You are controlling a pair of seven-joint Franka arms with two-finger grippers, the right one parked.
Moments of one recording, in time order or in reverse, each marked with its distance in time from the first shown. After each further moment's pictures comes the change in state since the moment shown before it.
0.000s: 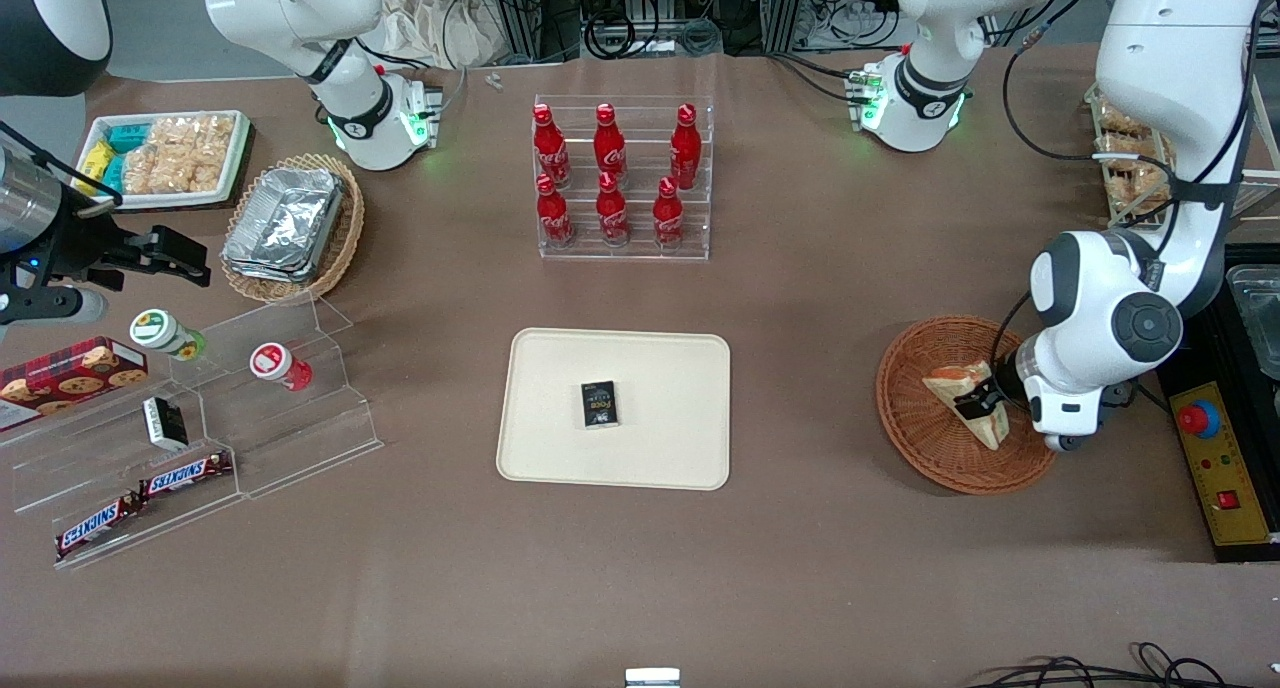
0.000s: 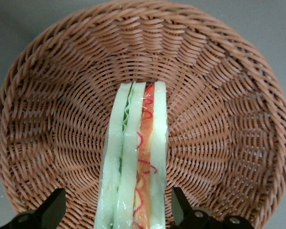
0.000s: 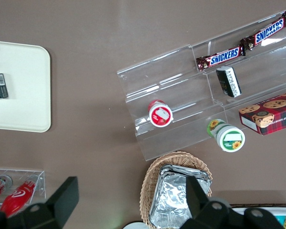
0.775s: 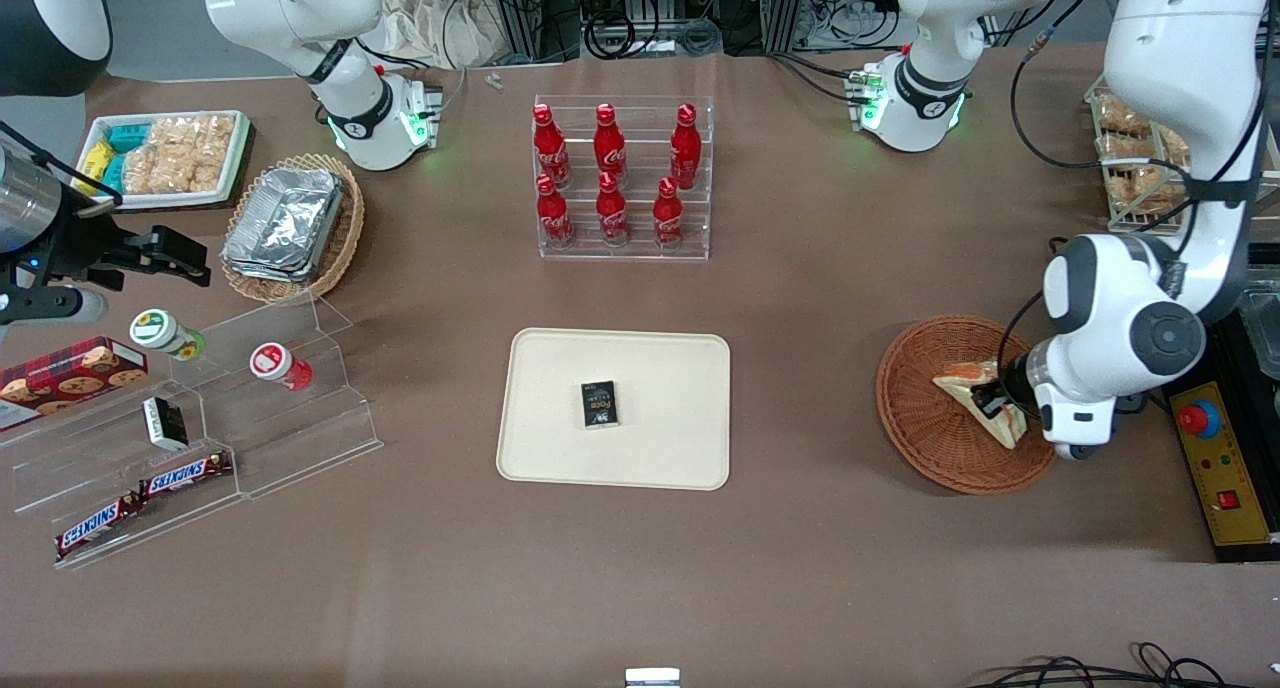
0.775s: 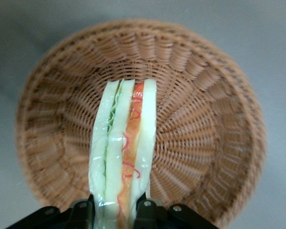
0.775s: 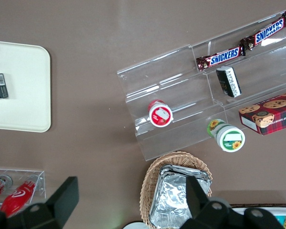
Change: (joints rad) arm -0.008 -0.019 -0.016 0.170 0.001 -0.242 -0.001
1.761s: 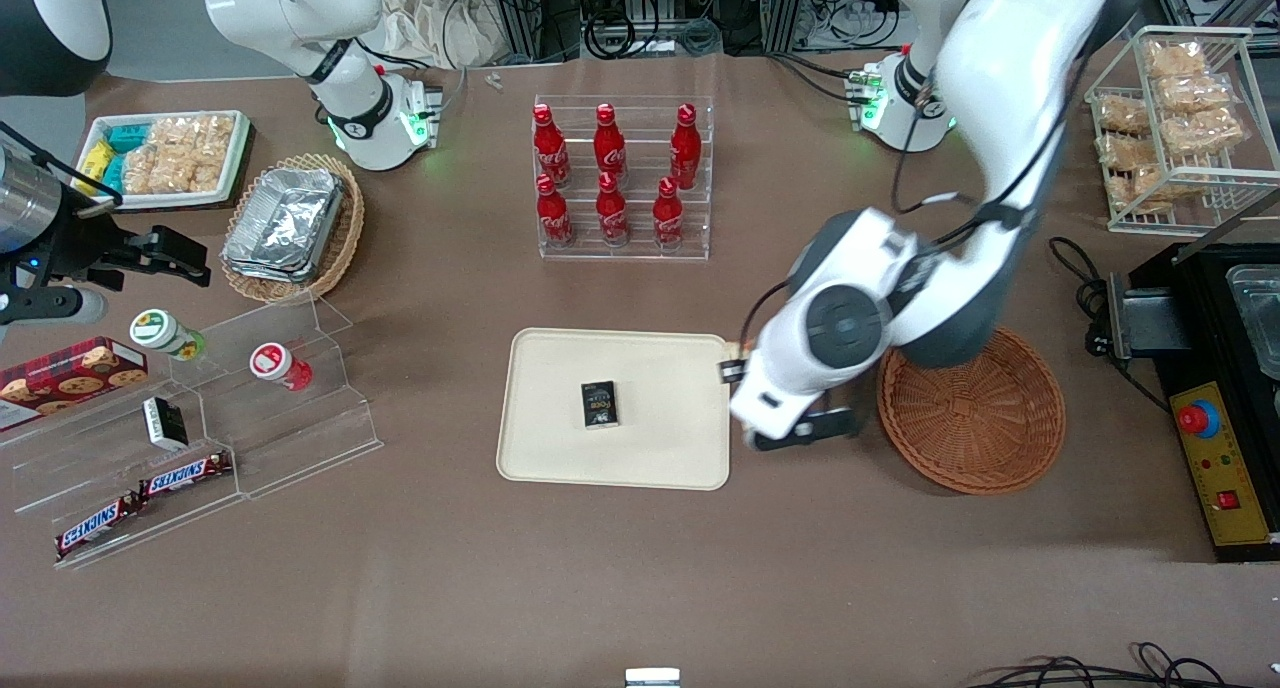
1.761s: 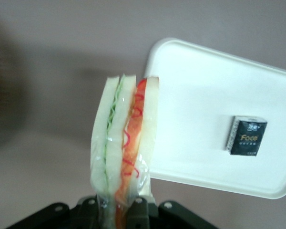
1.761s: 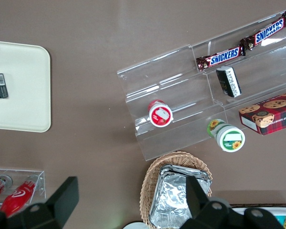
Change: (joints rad) arm -0.398 0.342 -0.239 0.583 0.030 -0.257 -0.016
